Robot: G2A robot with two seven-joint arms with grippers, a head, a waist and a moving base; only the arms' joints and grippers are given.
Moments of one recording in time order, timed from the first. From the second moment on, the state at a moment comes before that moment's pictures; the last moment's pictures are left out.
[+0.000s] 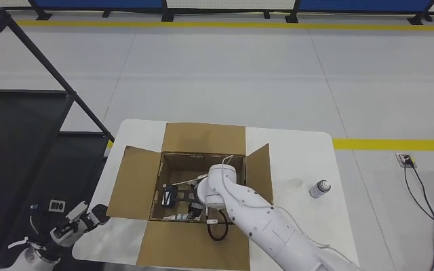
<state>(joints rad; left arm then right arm) 1.55 -0.96 -1.89 -1.45 -0.73 -0.46 -1.08 -0.43 -1.71 0.65 -0.90 -1.25 -0.70 0.93</state>
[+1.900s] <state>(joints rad) 1.49 -0.95 -1.90 -1.39 -0.73 -0.42 -1.15 -0.26 -1.95 0.49 -0.34 -1.20 -0.63 0.79</state>
